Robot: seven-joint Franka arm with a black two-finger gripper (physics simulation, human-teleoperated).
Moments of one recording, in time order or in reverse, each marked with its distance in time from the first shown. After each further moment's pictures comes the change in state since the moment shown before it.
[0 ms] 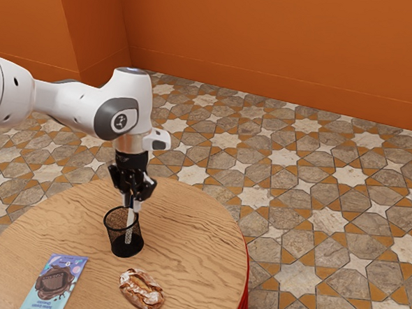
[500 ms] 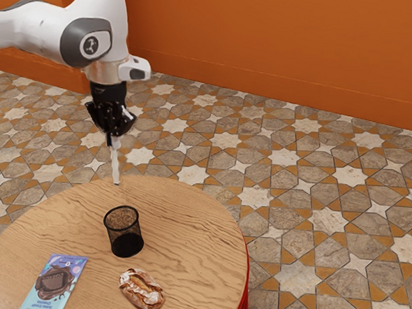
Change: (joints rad) arm -0.023 -0.176 0.056 0.197 0.058 -0.252 -0.006
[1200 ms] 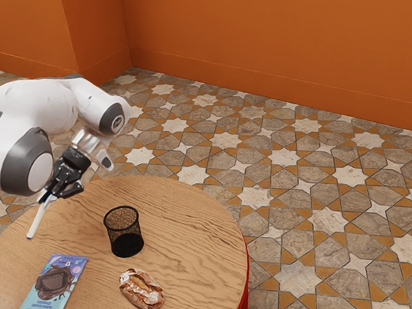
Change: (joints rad) arm 0.060 0.794 0.259 0.472 0.194 -0.630 0.071
